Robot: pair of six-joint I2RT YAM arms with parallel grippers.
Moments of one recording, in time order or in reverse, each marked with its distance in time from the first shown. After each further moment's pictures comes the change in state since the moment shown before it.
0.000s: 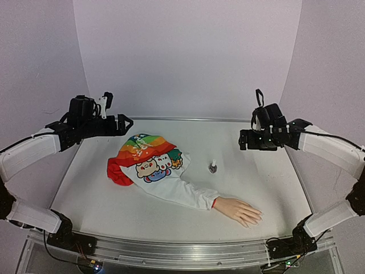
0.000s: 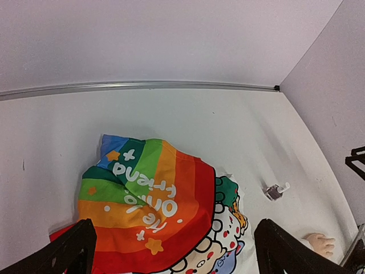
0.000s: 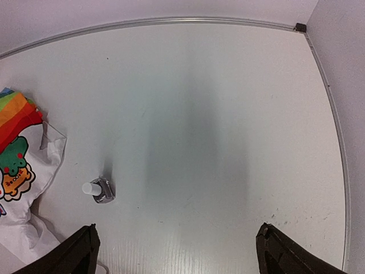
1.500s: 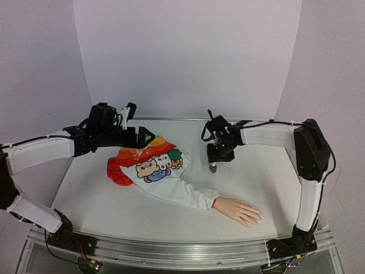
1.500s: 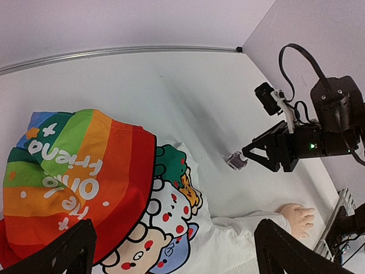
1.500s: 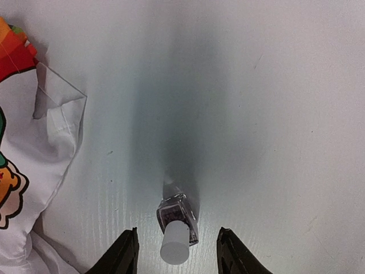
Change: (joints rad) left arm -0.198 0.102 -0.009 0.052 0.021 -0.060; right arm 0.142 0.625 0.366 -0.034 -0.100 0.119
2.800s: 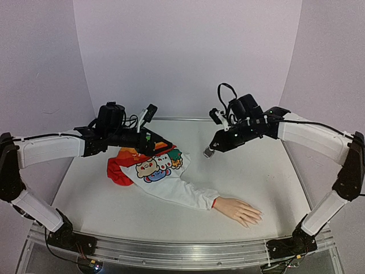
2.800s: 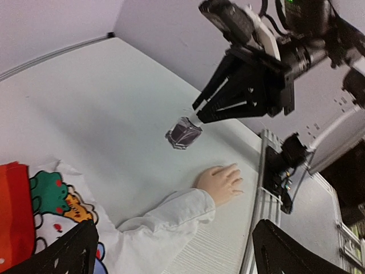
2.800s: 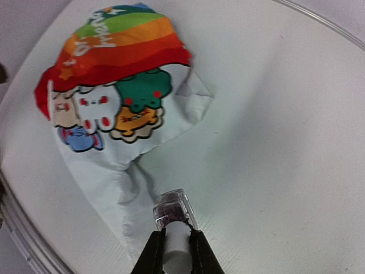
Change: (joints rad) left arm -0.045 0.095 0.030 0.168 0.442 0.110; right arm 0.021 -0.391 -0.099 -0.028 -0.322 -0.334
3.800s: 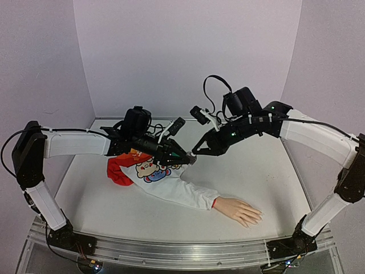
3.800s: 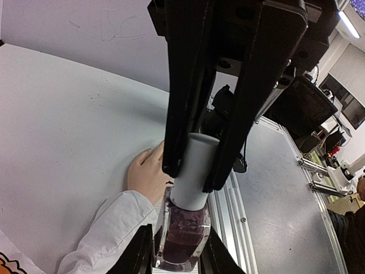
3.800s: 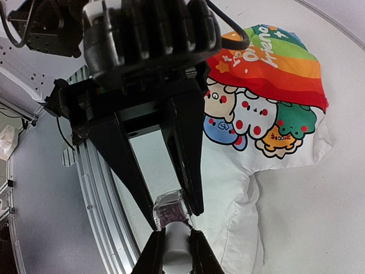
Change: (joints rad) left arm -0.114 0.249 0.155 0.048 0.380 0.181; right arm 0.120 -0.033 0.101 -0.050 -0.332 -0.154
